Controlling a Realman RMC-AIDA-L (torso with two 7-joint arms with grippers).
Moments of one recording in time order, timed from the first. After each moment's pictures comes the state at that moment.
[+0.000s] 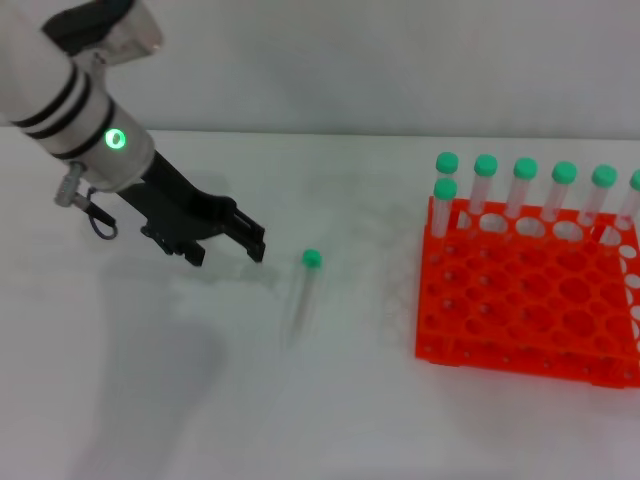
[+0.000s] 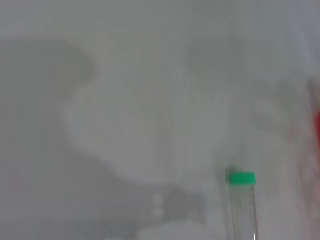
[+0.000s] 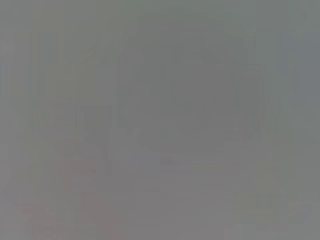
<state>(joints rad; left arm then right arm) -1.35 -1.99 2.85 -0.54 0.57 1.41 -2.53 0.44 2.02 -0.38 0.02 2.28 1.31 -2.88</state>
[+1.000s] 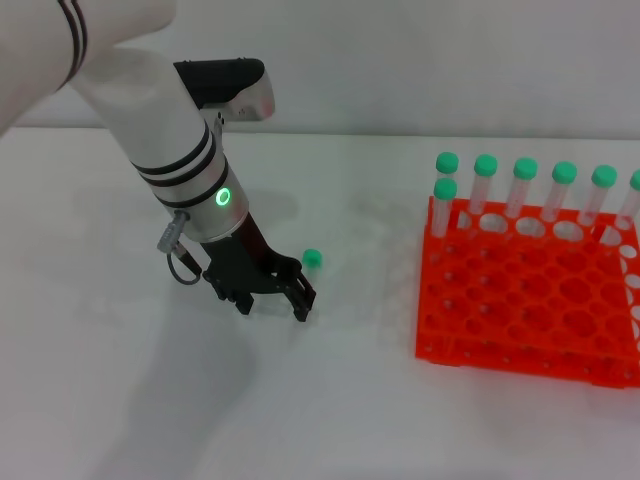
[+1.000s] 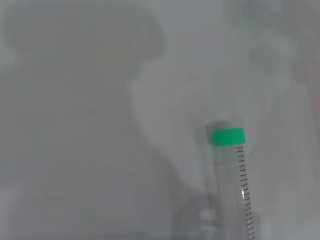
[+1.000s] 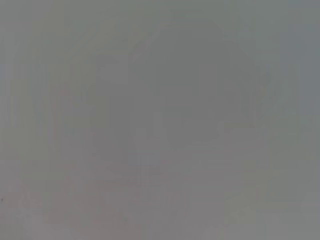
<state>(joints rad) -1.41 -2.07 2.85 -0.30 0.81 1.21 -2.76 0.43 2.01 -0.44 0.02 2.28 1.30 -2.87</state>
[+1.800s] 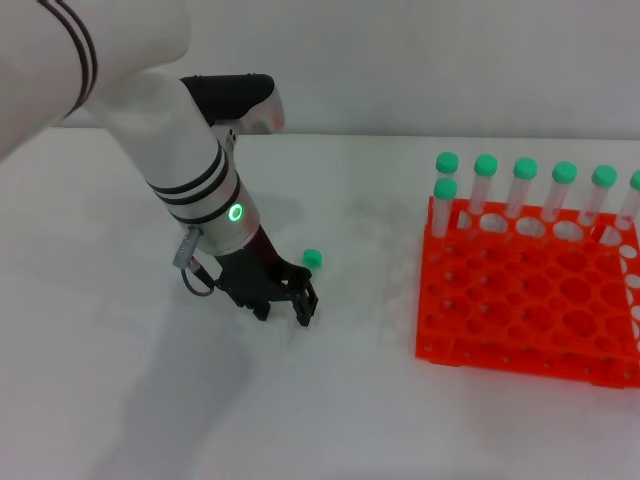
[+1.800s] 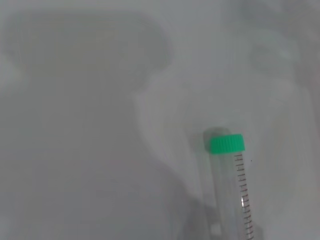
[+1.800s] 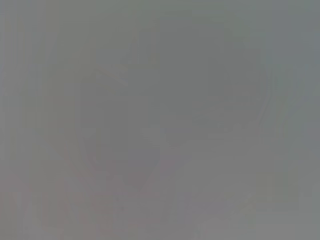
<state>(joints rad) -1.39 -2.07 2.85 -0.23 0.82 1.12 -2.78 0.44 2.00 -0.44 0.01 2.27 1.26 -2.85</state>
